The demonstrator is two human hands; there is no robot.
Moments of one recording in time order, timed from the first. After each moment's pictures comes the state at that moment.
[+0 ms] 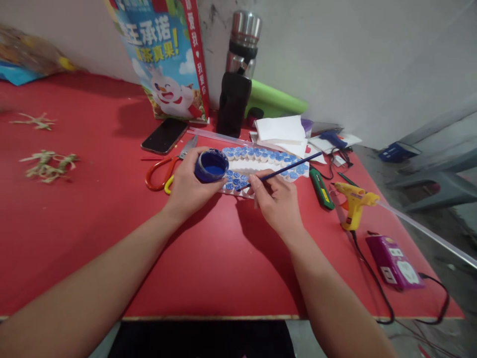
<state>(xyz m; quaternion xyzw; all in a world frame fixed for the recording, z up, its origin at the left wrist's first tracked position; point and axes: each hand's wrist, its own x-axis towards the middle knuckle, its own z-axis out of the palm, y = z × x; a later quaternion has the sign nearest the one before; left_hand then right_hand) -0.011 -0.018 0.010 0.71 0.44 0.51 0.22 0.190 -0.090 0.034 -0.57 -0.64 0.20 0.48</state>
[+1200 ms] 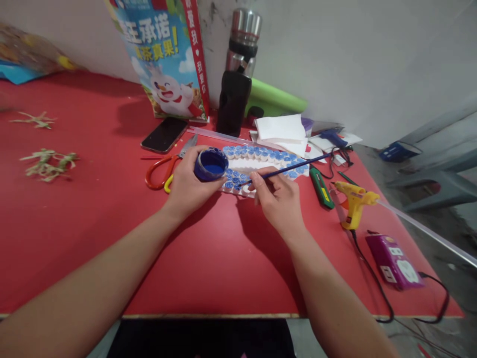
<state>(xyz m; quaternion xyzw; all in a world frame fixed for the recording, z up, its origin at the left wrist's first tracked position) -0.010 -0.018 0.007 0.70 0.44 0.51 0.22 0.190 -0.089 0.034 -0.56 -0.64 0.19 0.49</state>
